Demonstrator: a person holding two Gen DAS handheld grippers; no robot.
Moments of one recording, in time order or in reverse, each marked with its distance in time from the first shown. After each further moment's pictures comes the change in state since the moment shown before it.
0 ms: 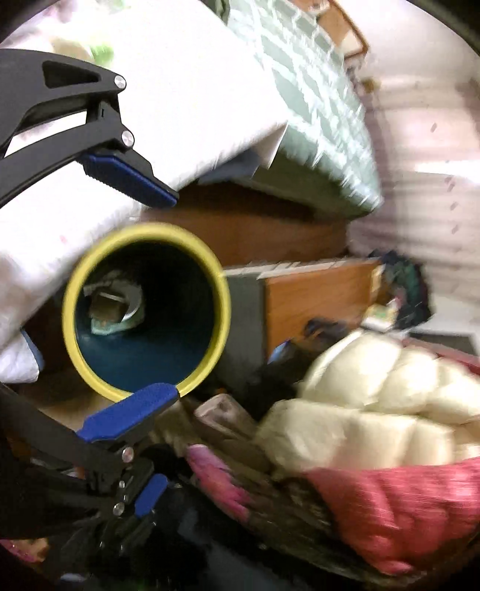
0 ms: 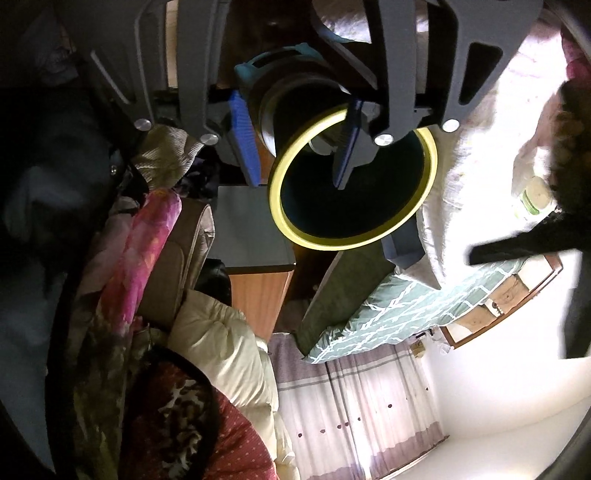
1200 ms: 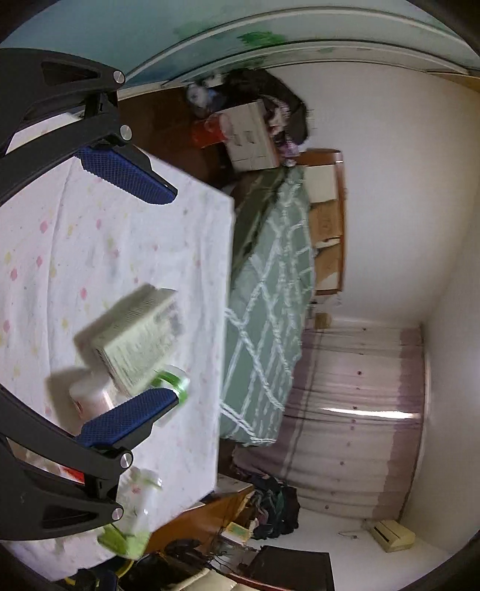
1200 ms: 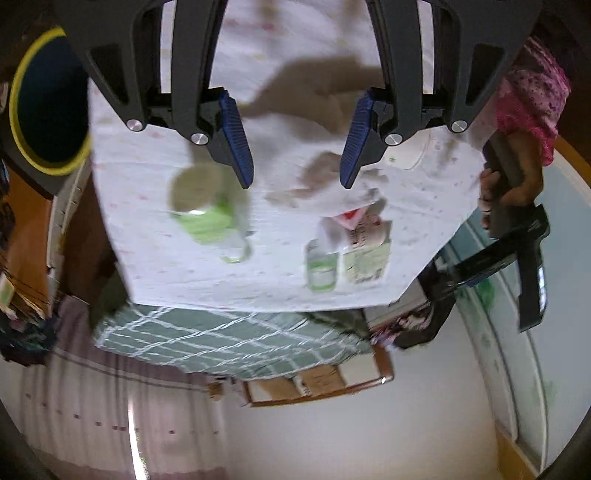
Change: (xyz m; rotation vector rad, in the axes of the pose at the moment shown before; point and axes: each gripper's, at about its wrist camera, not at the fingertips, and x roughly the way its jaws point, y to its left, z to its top) left arm -0.221 0.380 -0.209 -0.472 -0.361 0.676; right arm 0.010 0.375 -0.028 -0.543 0.166 0.553
